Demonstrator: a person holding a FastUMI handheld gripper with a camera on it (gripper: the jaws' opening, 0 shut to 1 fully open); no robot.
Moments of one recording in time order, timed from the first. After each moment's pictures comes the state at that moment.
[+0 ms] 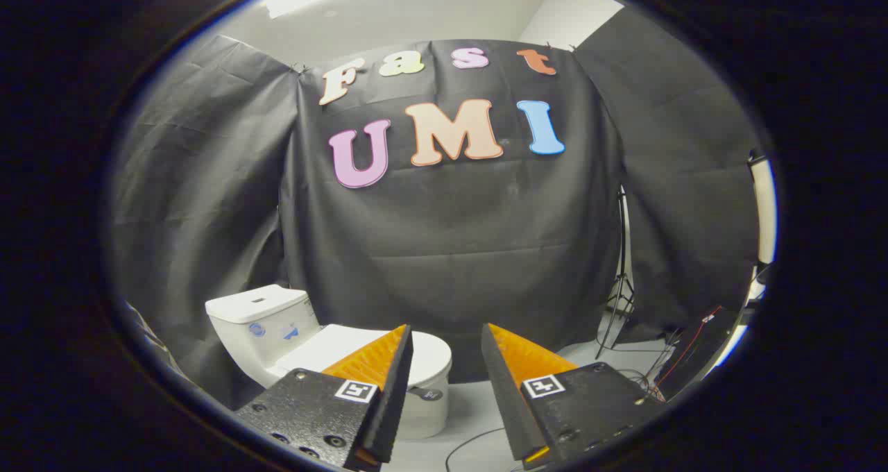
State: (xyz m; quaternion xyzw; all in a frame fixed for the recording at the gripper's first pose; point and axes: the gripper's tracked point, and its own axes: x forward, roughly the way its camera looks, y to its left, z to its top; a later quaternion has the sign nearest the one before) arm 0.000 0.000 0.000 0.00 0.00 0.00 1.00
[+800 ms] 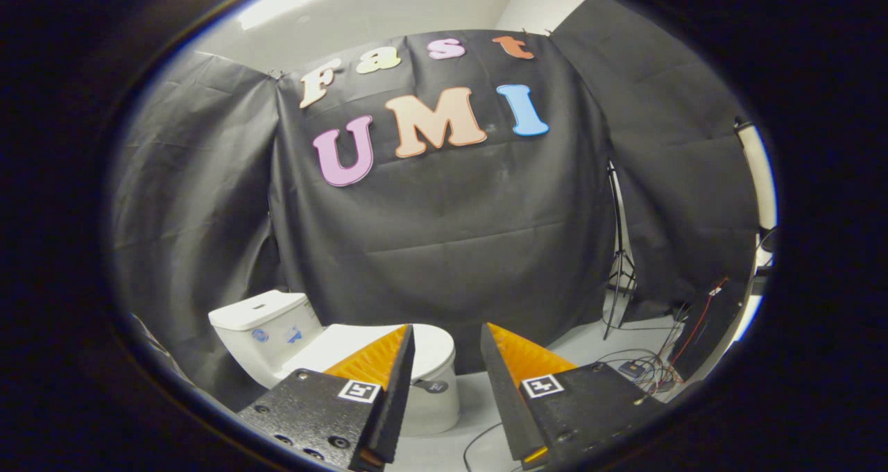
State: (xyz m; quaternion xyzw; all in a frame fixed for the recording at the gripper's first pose) arm 0.004 -0.010 -0.010 0.05 0.00 0.00 1.00
